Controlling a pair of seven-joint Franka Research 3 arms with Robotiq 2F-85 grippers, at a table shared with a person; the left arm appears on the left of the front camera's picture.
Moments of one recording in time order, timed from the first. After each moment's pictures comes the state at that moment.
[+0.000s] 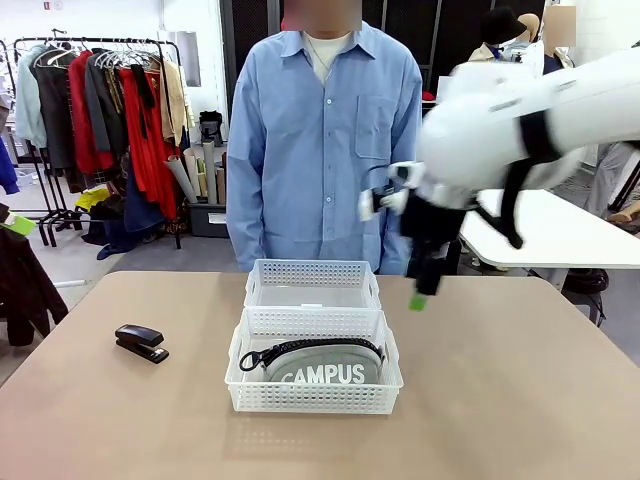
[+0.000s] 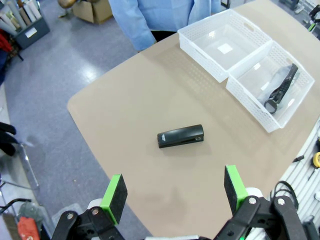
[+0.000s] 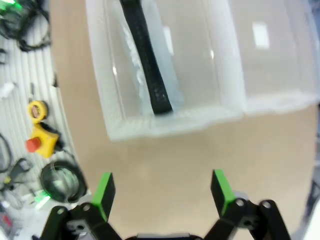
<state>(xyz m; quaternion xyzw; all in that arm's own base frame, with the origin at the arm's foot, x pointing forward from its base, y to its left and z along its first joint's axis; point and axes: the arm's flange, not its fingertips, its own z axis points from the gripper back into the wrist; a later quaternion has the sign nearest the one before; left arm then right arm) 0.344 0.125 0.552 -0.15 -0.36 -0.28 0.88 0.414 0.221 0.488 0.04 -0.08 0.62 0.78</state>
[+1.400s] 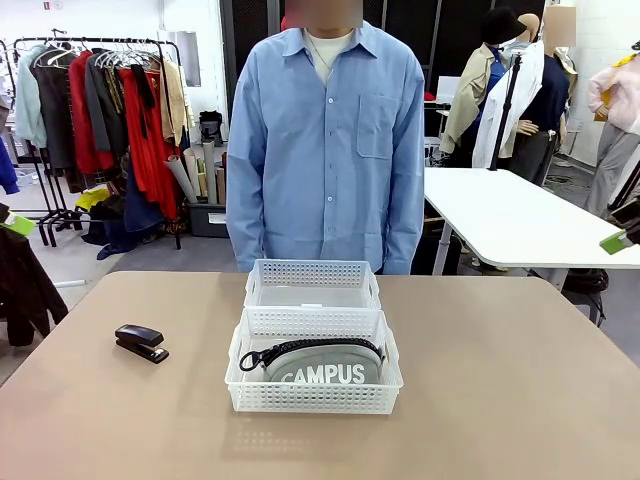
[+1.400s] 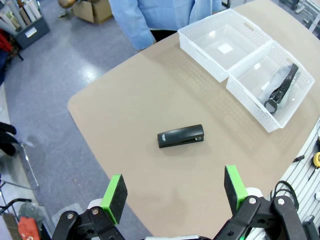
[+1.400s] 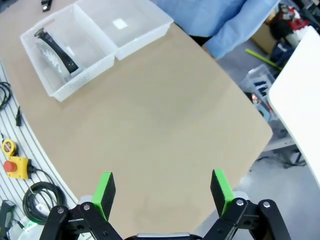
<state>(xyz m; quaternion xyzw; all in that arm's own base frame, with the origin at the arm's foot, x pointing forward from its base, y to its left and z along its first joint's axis) 0.344 0.125 0.553 -0.15 -0.36 -0.28 0.88 0.324 -0.068 0.570 0.05 -0.33 0.41 0.85</state>
